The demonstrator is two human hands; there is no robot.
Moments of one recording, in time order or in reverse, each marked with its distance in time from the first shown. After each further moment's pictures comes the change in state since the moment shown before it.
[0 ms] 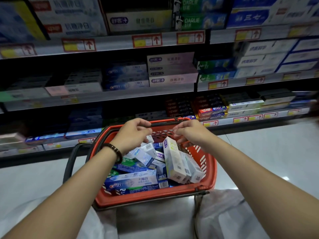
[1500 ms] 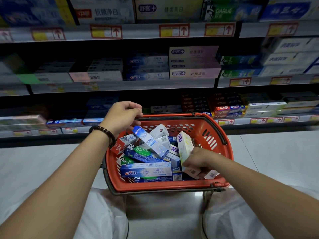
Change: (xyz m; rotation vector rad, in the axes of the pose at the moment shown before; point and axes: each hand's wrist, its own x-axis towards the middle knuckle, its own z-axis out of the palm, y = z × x) left_hand -0.012 -0.017 -0.079 -0.114 0.203 -0.023; right_hand -0.002 0.051 0.067 -0.507 -0.258 0.449
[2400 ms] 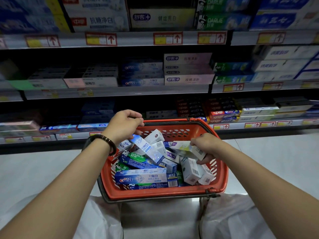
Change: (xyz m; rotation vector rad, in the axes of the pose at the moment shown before) left_hand 0.005 -0.004 0.020 0.010 -0.032 -0.031; right_hand -0.014 -0.003 -0.064 0.324 0.126 -0.044
